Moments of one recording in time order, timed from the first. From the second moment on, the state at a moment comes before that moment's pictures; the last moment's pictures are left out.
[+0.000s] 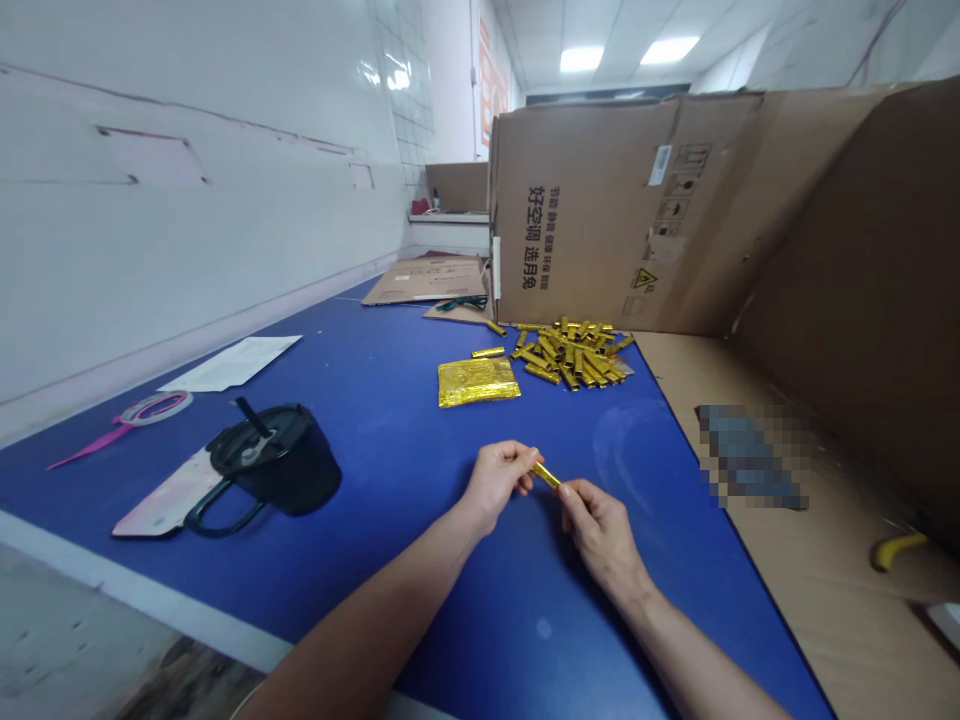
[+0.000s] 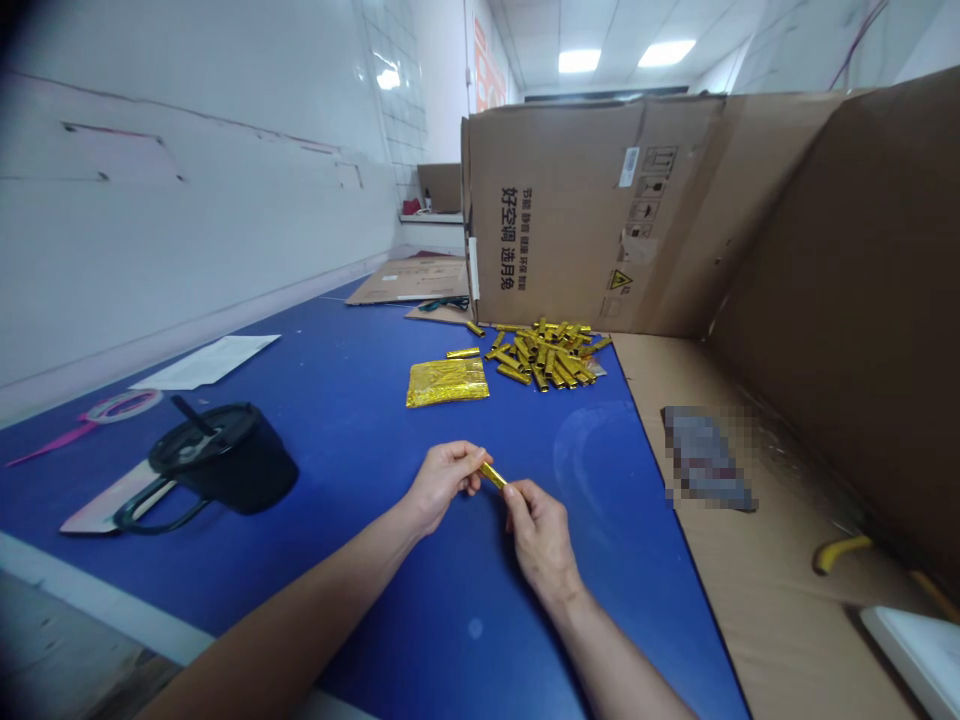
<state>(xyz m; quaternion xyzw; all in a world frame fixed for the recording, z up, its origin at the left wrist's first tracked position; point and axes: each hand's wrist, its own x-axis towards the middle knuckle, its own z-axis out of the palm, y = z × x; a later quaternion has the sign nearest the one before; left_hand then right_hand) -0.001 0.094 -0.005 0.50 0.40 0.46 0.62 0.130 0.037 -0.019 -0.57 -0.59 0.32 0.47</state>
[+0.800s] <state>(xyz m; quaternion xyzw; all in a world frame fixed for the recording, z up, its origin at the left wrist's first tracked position) 0.012 0.080 -0.008 0.46 0.35 0.43 0.69 0.133 0.040 -0.015 -0.56 -0.58 0.38 0.45</state>
